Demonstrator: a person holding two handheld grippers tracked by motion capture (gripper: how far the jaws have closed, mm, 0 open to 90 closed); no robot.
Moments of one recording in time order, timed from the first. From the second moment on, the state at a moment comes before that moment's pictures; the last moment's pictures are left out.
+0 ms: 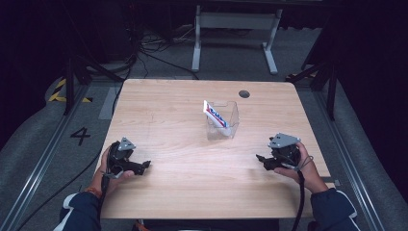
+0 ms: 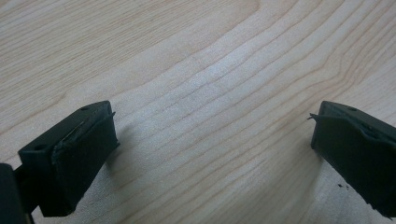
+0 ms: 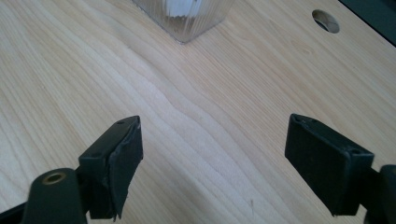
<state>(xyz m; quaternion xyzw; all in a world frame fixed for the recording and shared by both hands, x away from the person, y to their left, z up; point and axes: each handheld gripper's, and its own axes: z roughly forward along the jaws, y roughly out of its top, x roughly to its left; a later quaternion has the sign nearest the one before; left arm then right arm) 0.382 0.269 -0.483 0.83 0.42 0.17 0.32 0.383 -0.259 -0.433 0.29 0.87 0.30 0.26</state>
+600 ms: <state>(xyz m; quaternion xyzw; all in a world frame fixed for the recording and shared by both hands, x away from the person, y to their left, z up) 0.381 0.268 -0.484 0.83 0.43 0.16 0.32 0.353 -0.321 -0.455 0.33 0.86 0.30 0.25</state>
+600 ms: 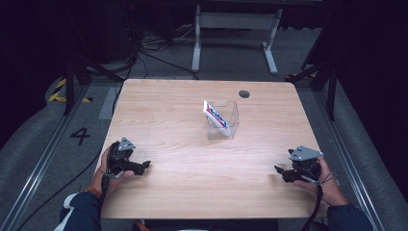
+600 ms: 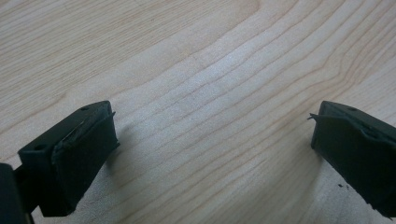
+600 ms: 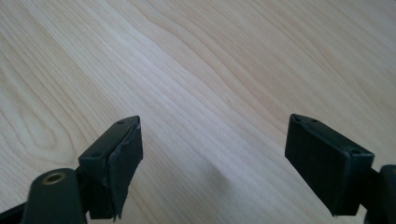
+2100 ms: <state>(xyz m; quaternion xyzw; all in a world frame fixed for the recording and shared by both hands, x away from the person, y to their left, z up) 0.378 0.269 -0.483 0.83 0.44 0.16 0.31 0.334 -0.379 -0.487 0.46 0.79 0.35 0.20</state>
